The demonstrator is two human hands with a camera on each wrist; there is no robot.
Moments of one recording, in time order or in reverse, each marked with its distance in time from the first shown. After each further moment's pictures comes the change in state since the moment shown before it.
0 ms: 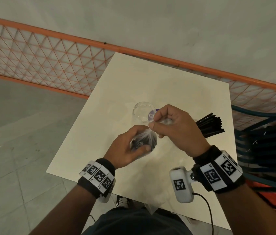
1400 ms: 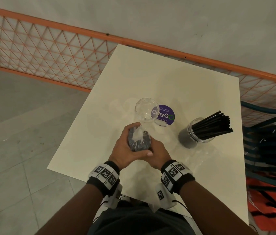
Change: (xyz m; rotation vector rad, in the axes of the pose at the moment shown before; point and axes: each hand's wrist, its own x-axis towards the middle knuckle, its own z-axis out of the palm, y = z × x) left_hand 0.000 -0.050 0.027 -0.264 0.175 -0.259; right_hand 0.013 0.144 0.075 -0.199 -0.193 0.206
